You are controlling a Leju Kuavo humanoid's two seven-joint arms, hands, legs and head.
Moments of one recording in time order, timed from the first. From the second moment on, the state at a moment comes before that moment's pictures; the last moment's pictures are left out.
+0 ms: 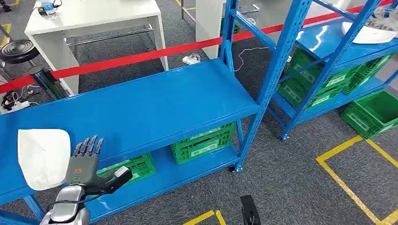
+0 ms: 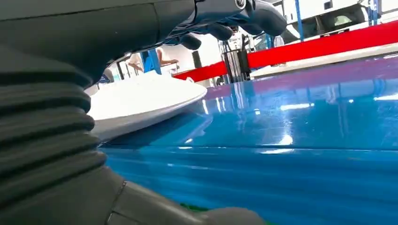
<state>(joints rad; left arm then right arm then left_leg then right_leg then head) -0.58 -0.03 -0.40 -0.48 -1.46 0.50 -0.02 -0.07 0.22 -0.99 -0.19 0.81 0.05 -0.23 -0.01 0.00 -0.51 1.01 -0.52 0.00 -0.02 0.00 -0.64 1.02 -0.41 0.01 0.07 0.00</state>
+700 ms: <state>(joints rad) -0.60 0.02 -0.42 -0.47 -1.57 0.37 0.27 -0.07 0.22 -1.00 -0.19 0.80 0.05 -0.23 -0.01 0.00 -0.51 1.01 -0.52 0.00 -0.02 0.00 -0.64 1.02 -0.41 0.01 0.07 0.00</state>
